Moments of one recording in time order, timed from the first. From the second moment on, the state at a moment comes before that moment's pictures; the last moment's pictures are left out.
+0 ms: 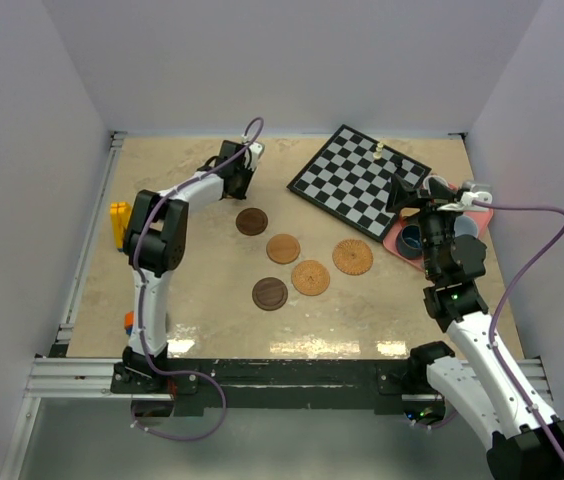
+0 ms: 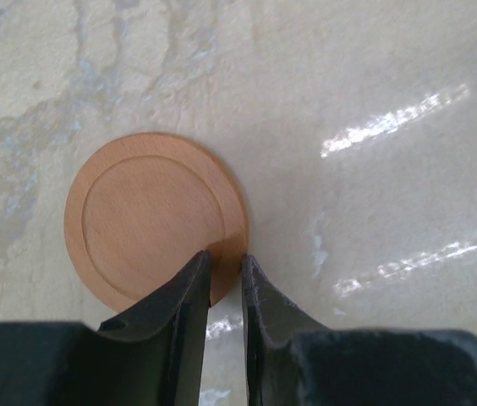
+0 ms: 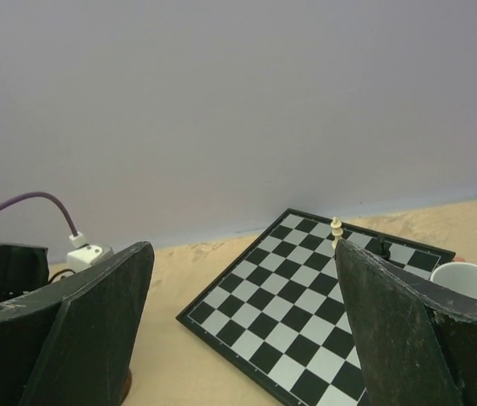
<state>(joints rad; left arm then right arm) -0.34 2.23 1.65 -0.25 -0.08 0.13 0.26 0.72 0.58 0.44 0.22 0.27</state>
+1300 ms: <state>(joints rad) -0.10 2.17 1.56 -0.23 -0.15 0.19 0.26 0.69 0.57 0.43 0.24 0.27</state>
